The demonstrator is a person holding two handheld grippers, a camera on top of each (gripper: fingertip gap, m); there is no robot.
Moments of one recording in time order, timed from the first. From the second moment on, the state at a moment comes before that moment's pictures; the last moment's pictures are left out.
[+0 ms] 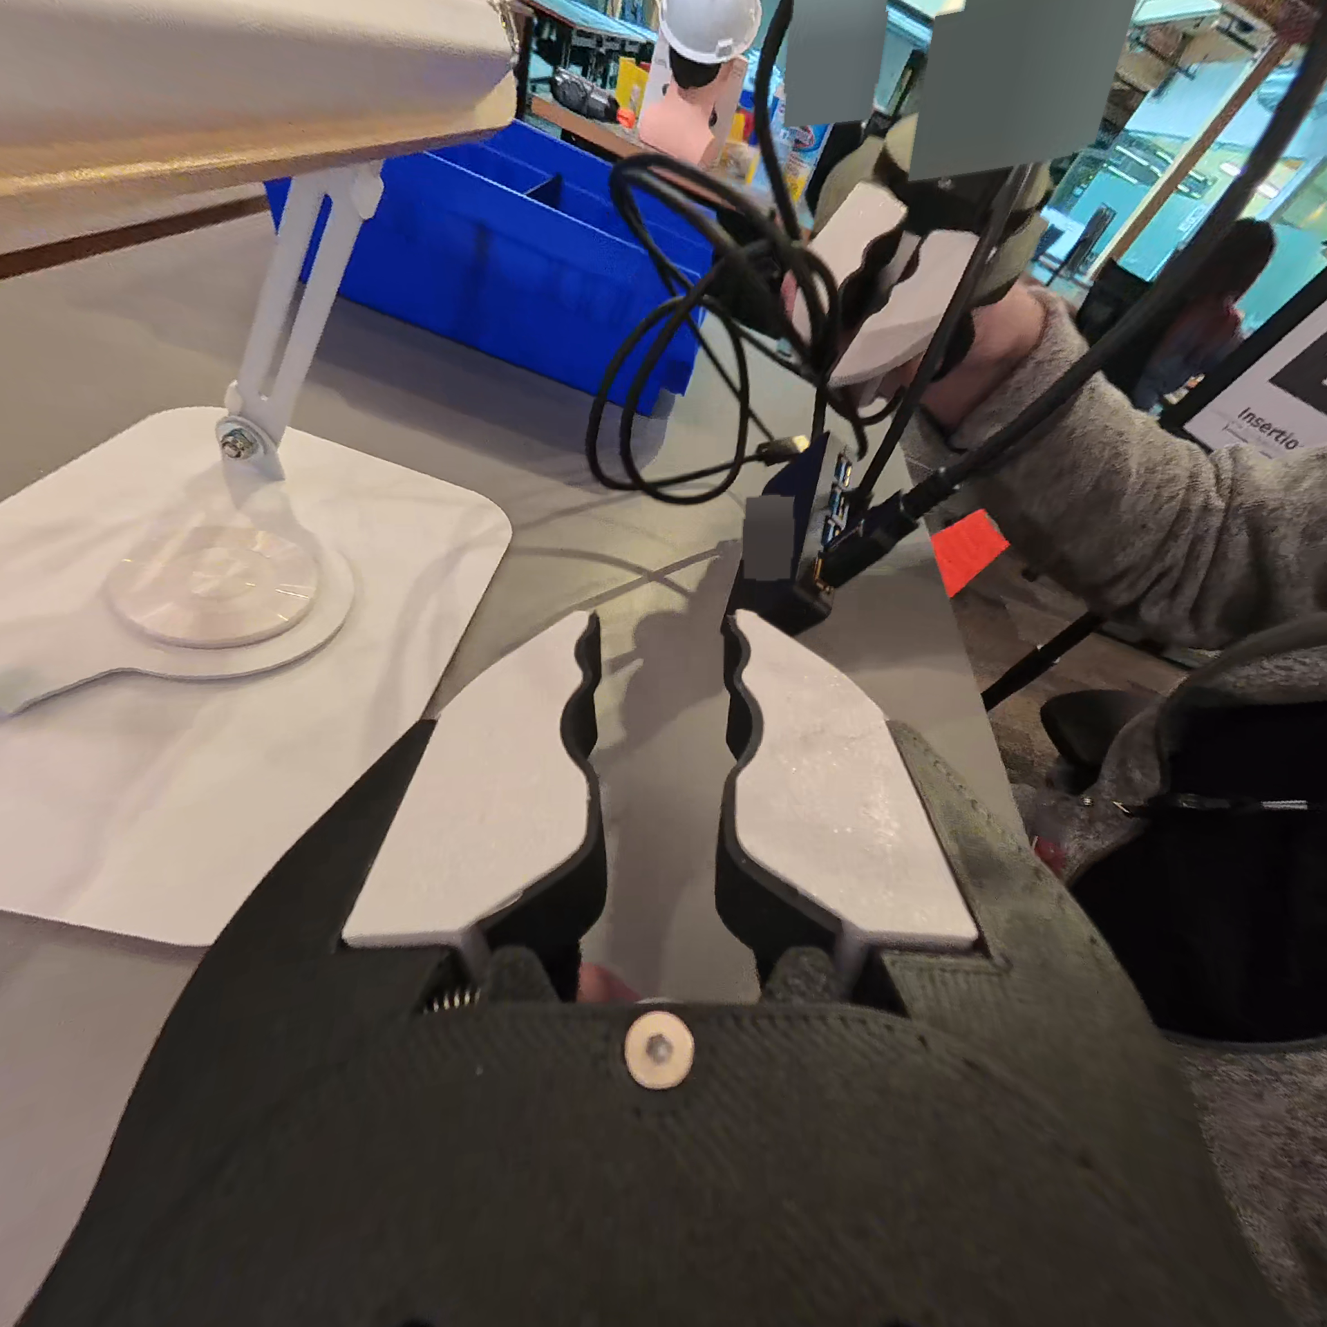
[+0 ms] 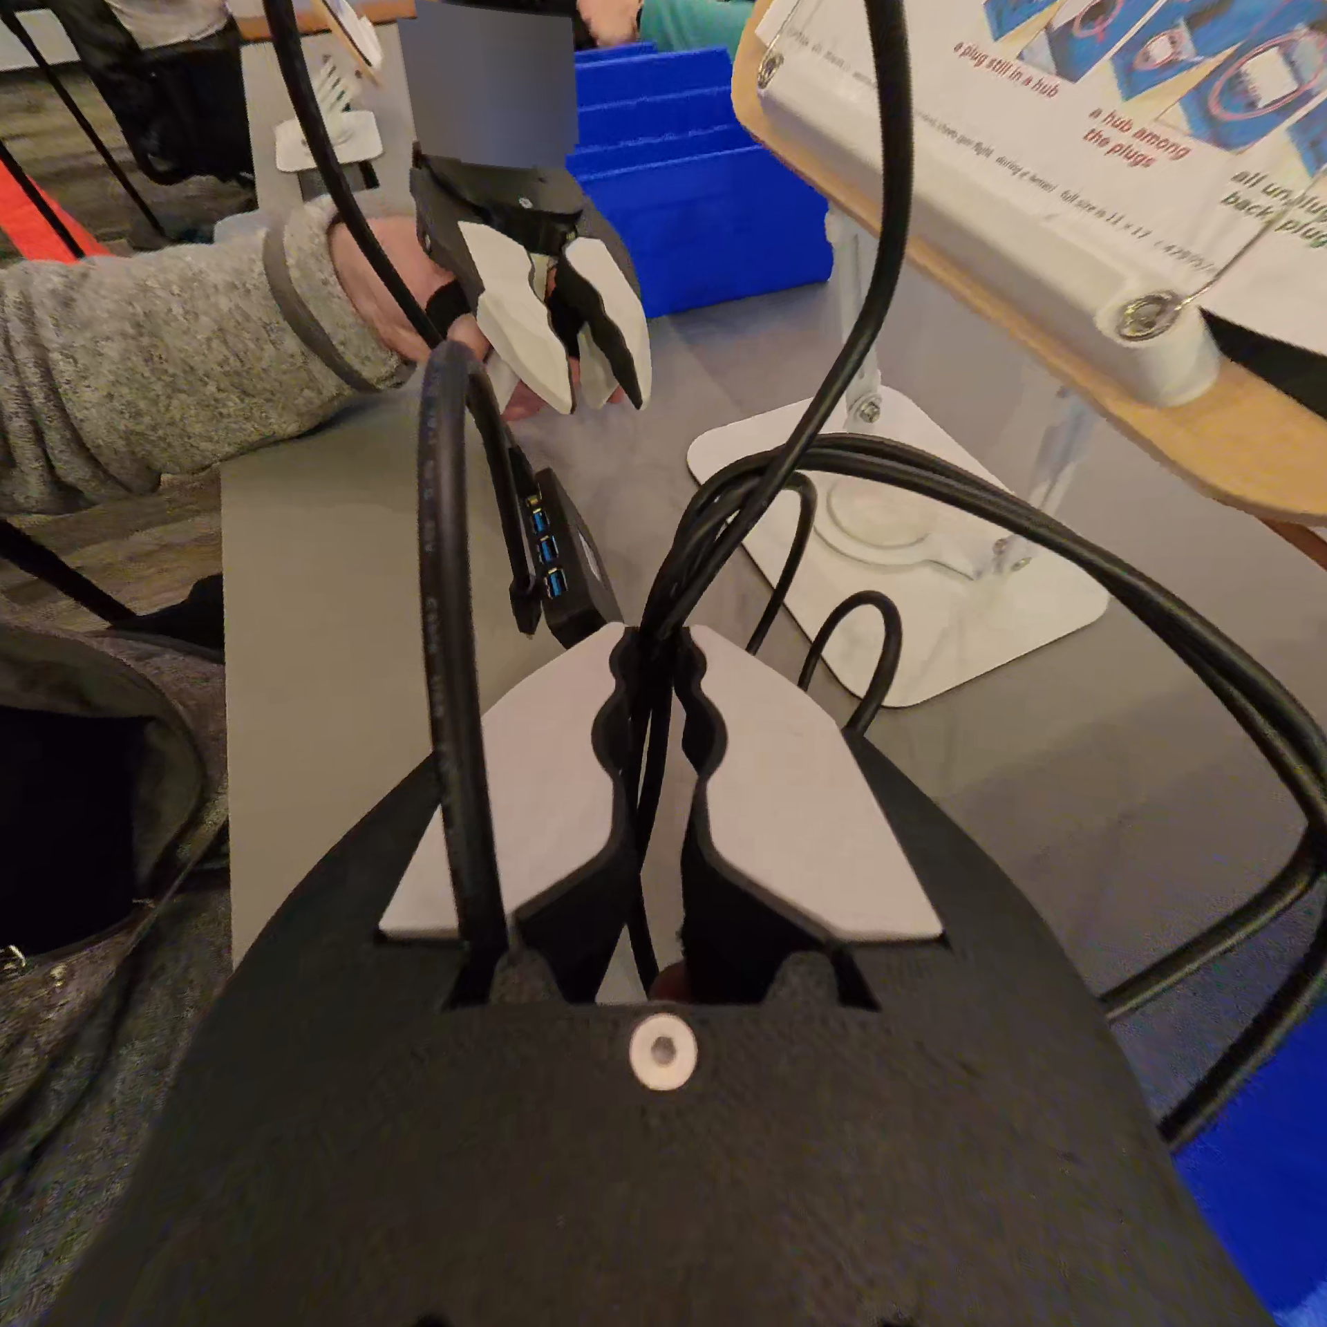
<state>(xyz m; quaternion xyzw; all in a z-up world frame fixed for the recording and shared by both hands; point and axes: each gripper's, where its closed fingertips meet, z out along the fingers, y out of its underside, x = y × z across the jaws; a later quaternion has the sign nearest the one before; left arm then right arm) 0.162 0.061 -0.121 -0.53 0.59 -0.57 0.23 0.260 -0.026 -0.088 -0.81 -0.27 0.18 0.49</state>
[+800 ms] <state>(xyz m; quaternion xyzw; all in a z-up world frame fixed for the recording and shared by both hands) 0.172 0.050 -0.162 -0.54 0.64 -0.51 0.20 0.481 -0.009 0.060 -0.83 -0.15 -0.03 0.54</state>
